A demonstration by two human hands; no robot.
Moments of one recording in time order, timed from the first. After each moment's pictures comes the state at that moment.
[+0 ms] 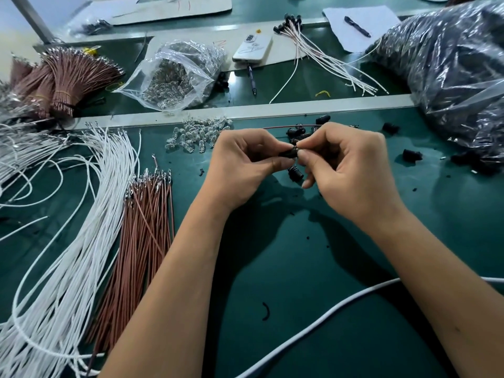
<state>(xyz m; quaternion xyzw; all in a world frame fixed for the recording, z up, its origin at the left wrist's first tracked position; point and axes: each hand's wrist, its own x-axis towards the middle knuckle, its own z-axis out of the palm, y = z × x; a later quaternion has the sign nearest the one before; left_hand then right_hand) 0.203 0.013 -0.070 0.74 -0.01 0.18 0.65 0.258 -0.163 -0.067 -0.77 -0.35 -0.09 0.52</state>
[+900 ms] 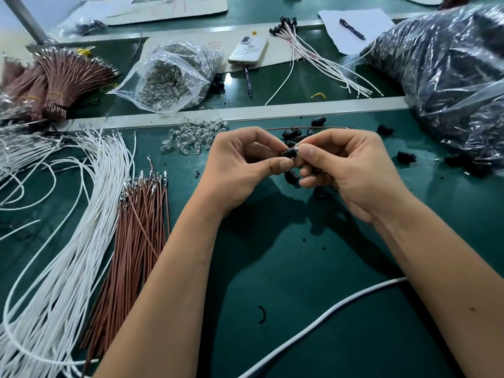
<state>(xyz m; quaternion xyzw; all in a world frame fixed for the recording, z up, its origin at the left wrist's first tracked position) 0.200 0.011 -0.066 0.72 0.00 0.14 0.68 0.267 -0.170 -0.062 -0.63 -0.23 0.17 0.72</state>
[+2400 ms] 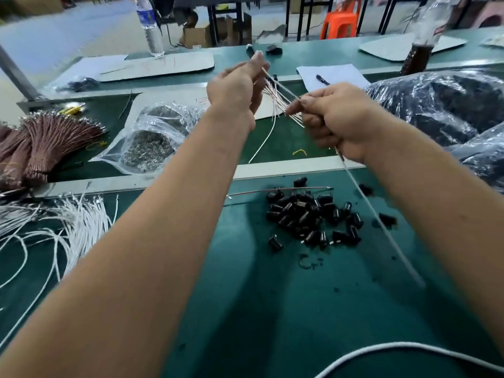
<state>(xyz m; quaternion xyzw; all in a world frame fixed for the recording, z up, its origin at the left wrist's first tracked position) 0.380 0.026 0.054 0.48 0.23 0.19 0.82 0.403 -0.137 0.040 -0.73 -0.18 0.22 0.62</state>
